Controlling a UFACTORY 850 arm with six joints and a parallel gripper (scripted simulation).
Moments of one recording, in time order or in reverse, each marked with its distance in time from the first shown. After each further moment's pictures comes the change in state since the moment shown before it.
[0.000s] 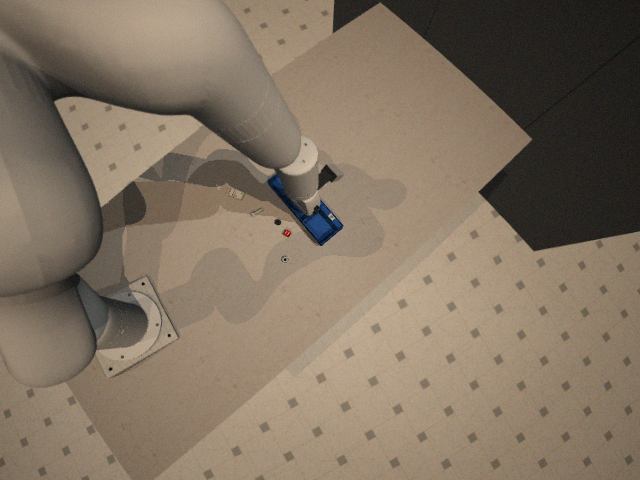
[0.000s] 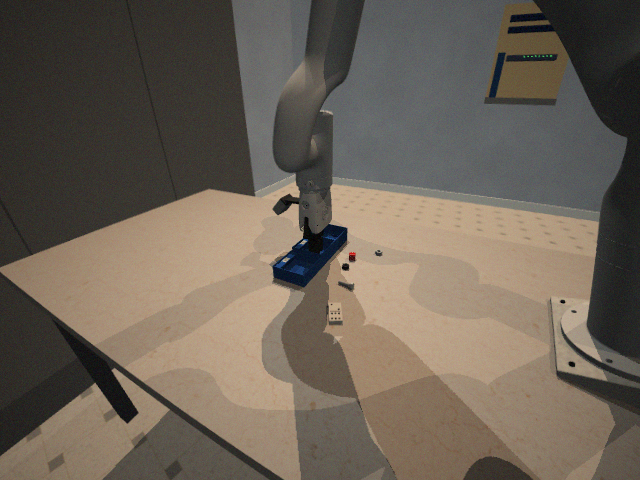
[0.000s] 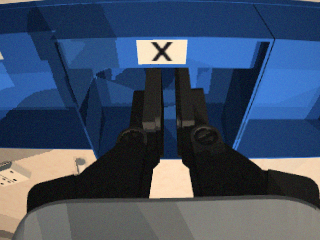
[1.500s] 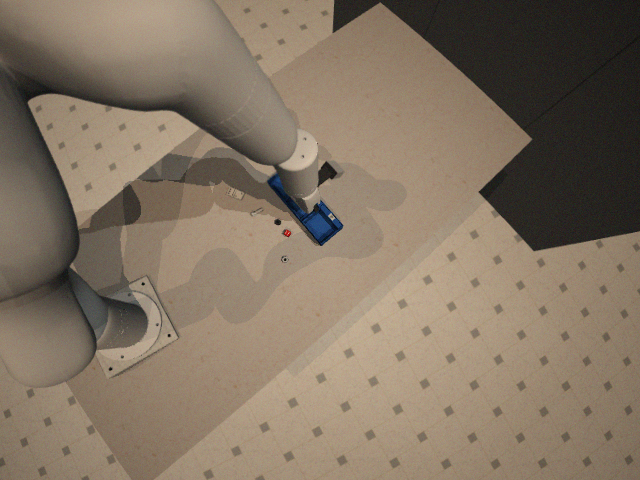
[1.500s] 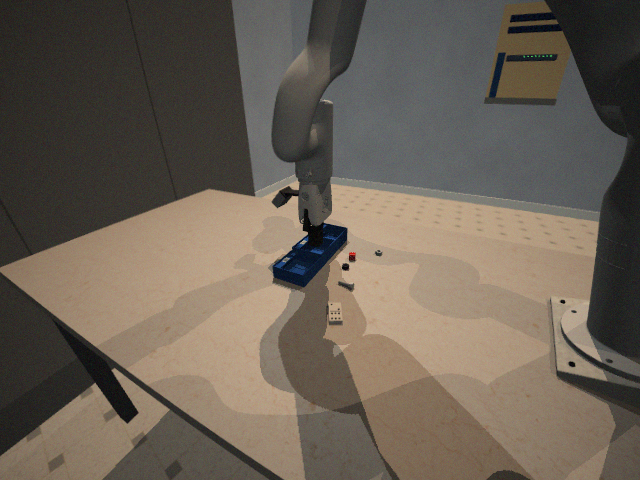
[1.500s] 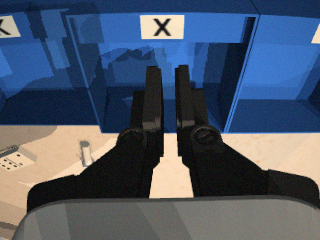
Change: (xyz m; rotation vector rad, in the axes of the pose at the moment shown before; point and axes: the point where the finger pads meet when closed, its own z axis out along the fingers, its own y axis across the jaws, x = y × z) arm 0.000 0.000 -0.020 0.000 0.000 0.000
